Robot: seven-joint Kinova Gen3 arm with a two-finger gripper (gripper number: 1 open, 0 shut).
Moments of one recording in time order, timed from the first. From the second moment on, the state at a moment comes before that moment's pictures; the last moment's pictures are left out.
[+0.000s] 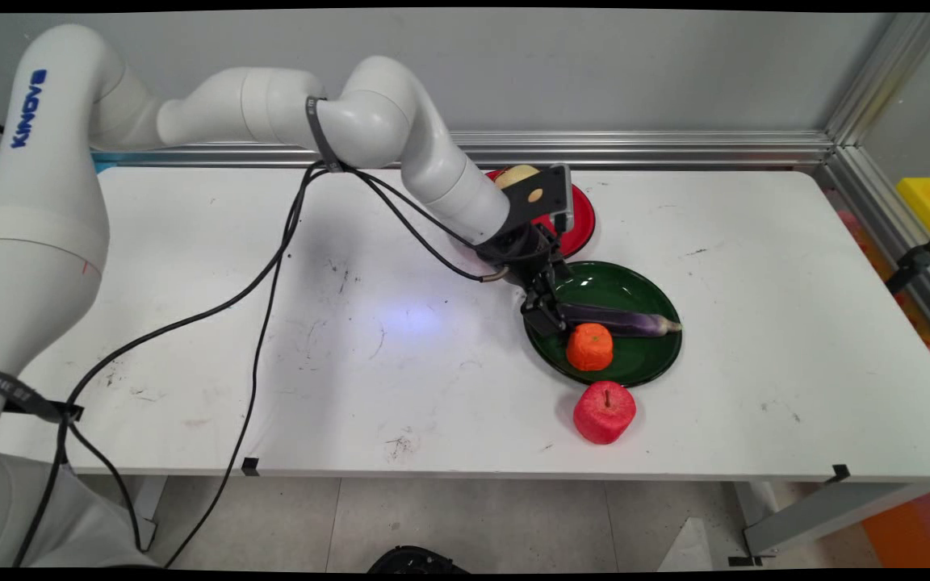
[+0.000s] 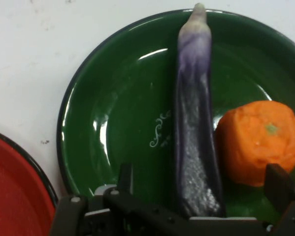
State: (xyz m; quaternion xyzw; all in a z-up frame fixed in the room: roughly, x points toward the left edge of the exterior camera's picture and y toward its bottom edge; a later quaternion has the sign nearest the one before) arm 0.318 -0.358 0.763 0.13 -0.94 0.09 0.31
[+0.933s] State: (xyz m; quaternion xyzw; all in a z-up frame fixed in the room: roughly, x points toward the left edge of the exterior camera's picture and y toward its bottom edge) arm 0.312 -0.365 0.741 0.12 -0.94 0.09 0.30
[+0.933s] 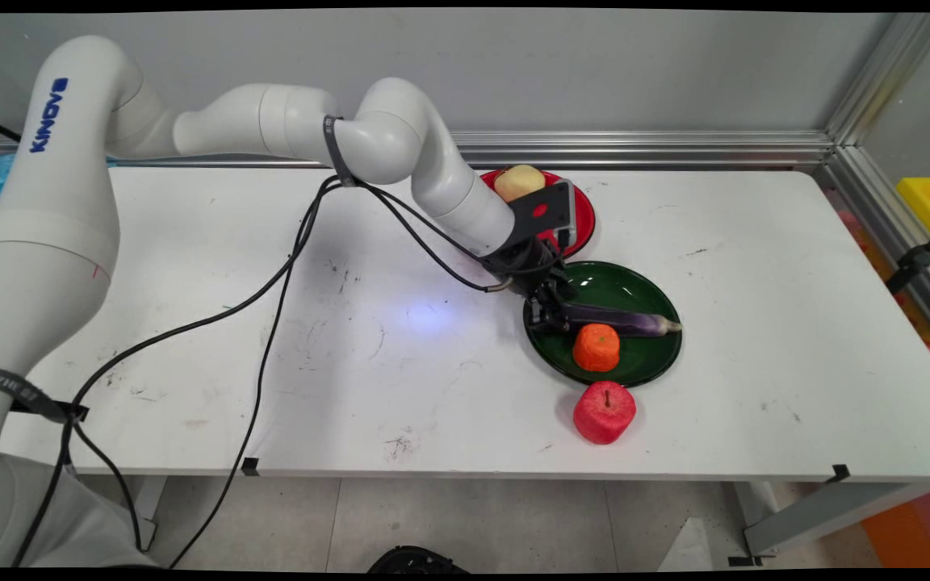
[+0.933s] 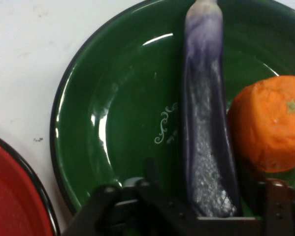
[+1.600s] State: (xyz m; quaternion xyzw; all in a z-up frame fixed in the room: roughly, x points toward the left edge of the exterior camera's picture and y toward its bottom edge) arm 0.314 -0.369 0.754 0.13 -0.94 0.08 0.31
